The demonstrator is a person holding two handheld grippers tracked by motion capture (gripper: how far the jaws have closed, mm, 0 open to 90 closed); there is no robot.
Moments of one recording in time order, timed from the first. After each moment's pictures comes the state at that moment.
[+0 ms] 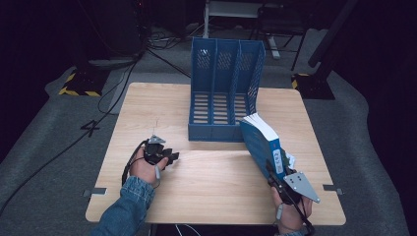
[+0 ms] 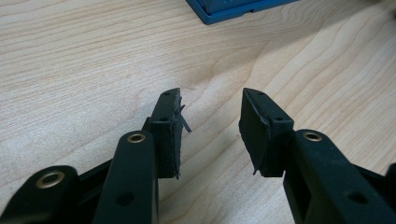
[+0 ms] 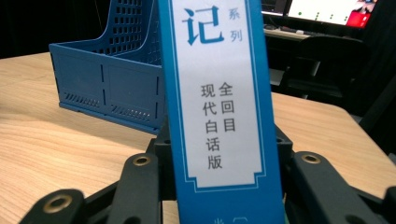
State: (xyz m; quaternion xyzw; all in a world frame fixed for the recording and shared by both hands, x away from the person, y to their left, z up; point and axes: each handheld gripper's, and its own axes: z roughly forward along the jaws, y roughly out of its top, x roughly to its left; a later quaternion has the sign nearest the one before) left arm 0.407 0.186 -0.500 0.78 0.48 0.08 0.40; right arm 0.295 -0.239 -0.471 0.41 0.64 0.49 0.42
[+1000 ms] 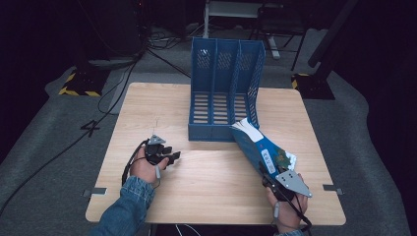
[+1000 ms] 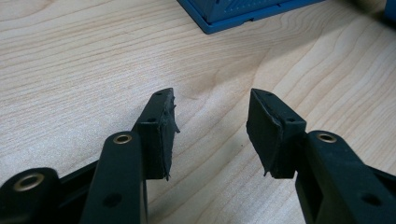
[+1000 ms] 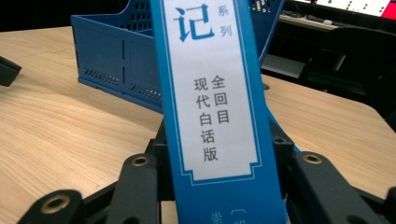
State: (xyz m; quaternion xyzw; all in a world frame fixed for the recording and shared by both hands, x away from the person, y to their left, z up) left arm 0.408 0.186 -0.504 0.78 0.47 0.09 0.41; right arm 0.301 -0.229 -0.476 0.39 0.68 0.48 0.39
